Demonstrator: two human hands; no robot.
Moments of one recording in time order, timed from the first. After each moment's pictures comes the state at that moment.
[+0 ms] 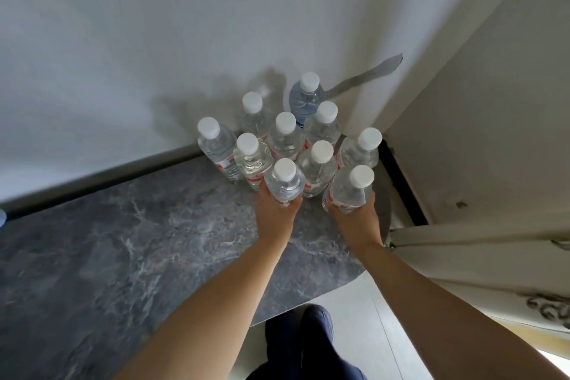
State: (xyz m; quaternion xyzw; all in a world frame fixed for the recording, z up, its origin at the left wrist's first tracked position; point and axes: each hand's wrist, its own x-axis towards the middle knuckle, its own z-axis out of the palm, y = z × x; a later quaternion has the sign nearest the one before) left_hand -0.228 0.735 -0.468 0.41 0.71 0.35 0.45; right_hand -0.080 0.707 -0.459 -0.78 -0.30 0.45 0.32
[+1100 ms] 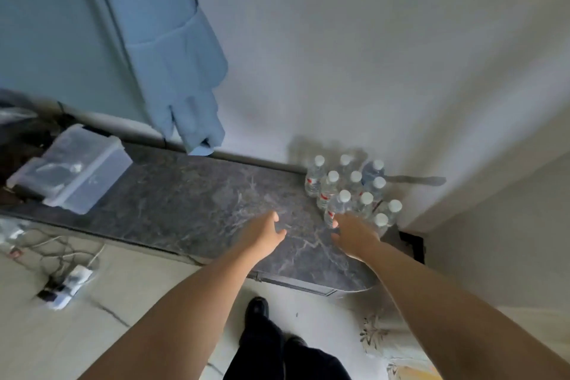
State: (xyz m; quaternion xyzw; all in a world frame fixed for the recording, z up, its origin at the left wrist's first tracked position) left_hand -0.318 0.546 -0.198 0.44 0.82 0.09 0.34; right_hand -0.136 0.645 -0.198 -0.49 -0.82 0.24 -0.17
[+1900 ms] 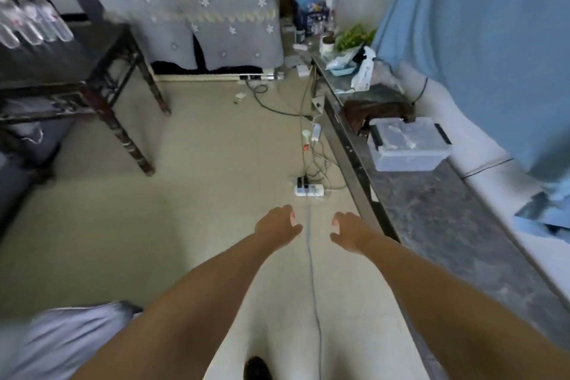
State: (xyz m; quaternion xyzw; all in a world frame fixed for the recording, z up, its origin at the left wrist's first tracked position) left_hand -0.467 0.040 -0.145 -0.03 0.95 0.23 0.21; right_hand -0.481 0.225 -0.159 0.06 -0.95 0.13 -0.27
